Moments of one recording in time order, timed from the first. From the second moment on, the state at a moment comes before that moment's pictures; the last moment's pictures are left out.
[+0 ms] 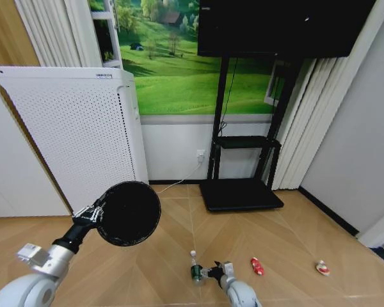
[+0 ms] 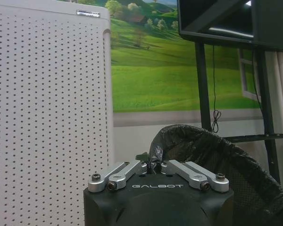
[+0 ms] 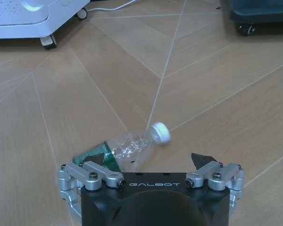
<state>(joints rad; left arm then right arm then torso) 1.49 -1.17 -0.99 -2.20 -0.57 0.16 0.40 -1.25 1.38 0.30 1.40 0.20 -0.37 -0.15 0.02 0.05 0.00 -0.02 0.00</state>
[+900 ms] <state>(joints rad) 1.49 -1.16 -1.00 -2.21 -0.60 0.15 0.43 -1.19 1.49 0.30 1.32 0.13 -0.29 -0.14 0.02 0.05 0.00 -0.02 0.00</state>
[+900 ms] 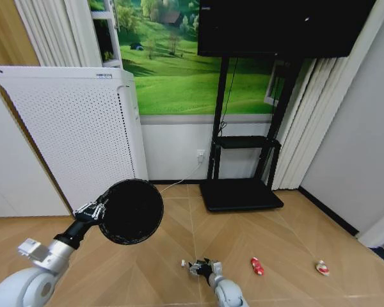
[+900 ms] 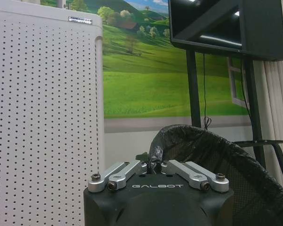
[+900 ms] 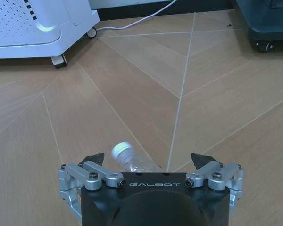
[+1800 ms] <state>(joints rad) 1.48 -1.18 -0.99 -2.20 -0.60 0.15 0.42 -1.22 1.45 0.25 1.38 0.19 -0.37 -0.15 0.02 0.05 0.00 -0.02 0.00</state>
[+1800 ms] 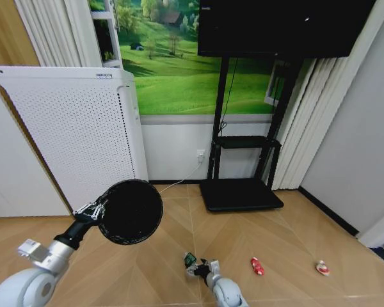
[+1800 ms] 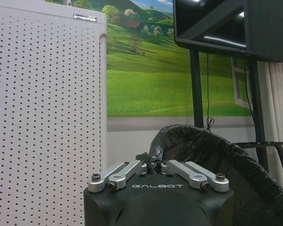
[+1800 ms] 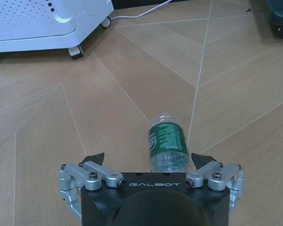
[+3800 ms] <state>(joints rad) 1.49 -1.17 -1.01 -2.23 -0.62 0.16 0.45 -1.15 1.55 0.31 1.13 0.00 -0.18 -0.18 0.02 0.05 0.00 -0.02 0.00</state>
